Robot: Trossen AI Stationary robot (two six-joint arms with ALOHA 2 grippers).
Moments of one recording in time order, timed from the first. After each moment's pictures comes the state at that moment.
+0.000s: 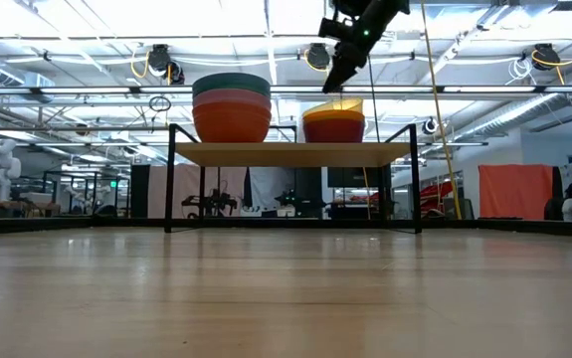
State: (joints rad) left arm 0.31 1.53 2.21 -1.57 -0.18 -0.10; right arm -0.65 1.73 1.84 -0.88 -0.02 -0.66
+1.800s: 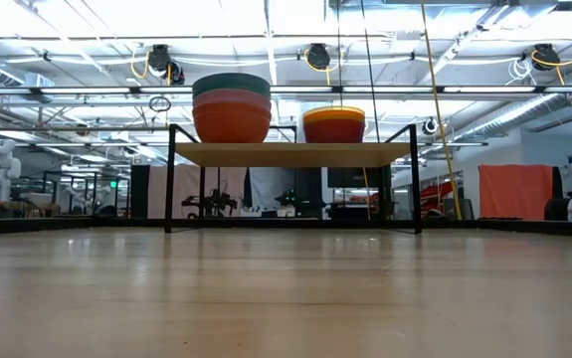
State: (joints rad) left arm 0.33 0.97 2.21 -1.57 -0.17 -0.07; right arm -0.50 0.86 1.70 -1.00 0.08 -0.47
